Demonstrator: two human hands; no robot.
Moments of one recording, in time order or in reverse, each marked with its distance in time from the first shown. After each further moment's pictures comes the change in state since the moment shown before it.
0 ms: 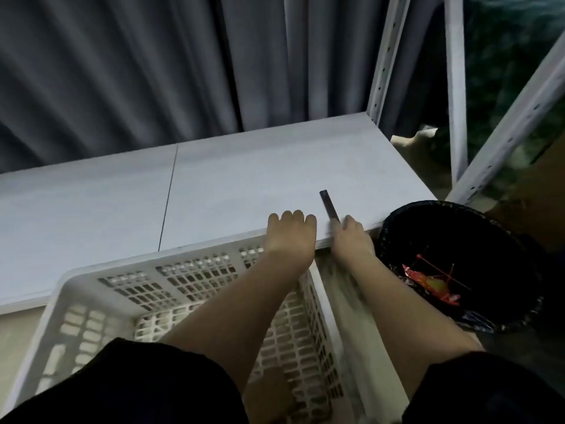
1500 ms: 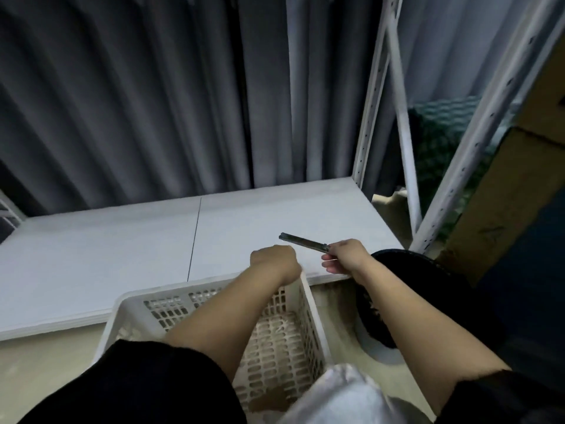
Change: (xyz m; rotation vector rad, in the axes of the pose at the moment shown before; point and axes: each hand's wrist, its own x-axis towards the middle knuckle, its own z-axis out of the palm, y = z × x) left_hand -0.083 -0.039 -0.122 -0.311 -0.224 -0.153; right_hand -0.099 -0.033 -0.171 1.357 -0.160 0.321
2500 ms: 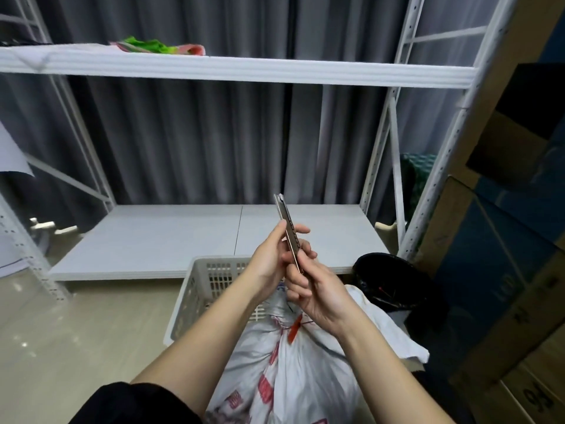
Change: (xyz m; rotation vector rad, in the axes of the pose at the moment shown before) left_hand -0.320 -0.026 -0.033 -1.939 0.094 0.324; right_hand -0.384 0.008 0.065 0.635 -0.762 -0.194
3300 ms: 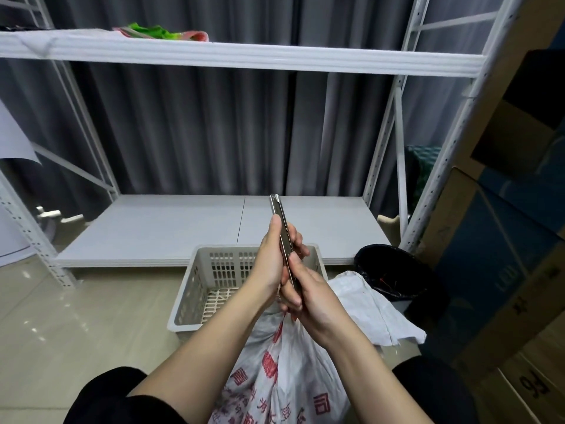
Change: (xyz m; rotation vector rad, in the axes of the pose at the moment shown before) left_hand -0.013 -0.021 0.007 0.016 0.195 0.191; right_hand -0.023 0.031 0.010 -0.237 0.106 -0.045
